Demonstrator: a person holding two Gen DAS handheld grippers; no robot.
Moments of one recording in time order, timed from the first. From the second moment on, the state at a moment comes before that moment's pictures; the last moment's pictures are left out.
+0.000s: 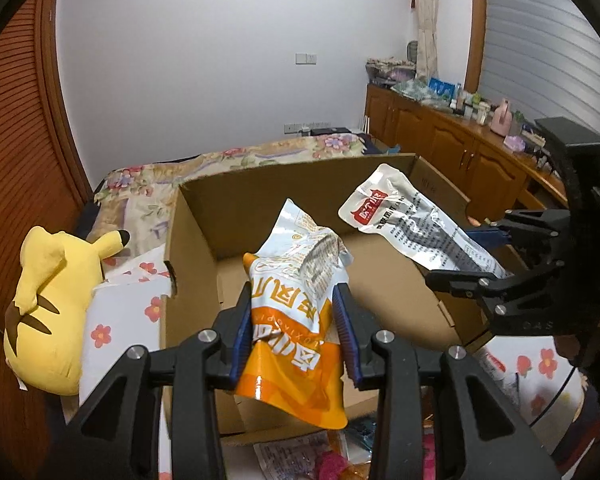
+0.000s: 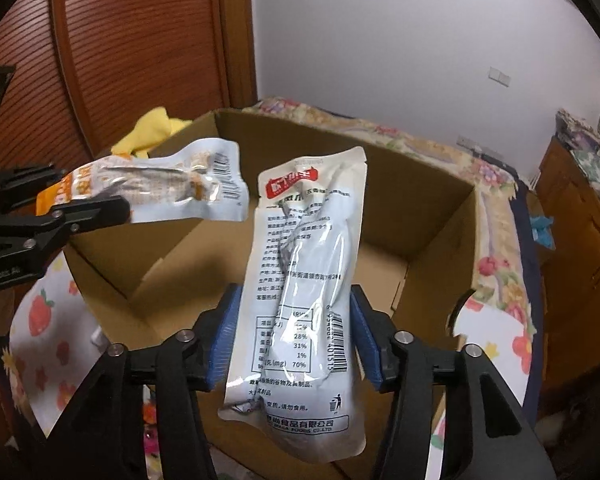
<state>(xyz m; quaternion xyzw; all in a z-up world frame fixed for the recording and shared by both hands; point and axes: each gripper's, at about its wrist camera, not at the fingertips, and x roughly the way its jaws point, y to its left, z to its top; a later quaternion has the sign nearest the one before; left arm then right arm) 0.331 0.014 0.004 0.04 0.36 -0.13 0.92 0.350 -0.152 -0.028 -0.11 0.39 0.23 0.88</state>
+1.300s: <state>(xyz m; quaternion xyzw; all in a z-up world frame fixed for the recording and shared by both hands) 0.220 0.007 0.019 0.05 0.32 -0.18 0.93 0.206 -0.208 -0.007 -0.06 0.34 0.19 0.92</state>
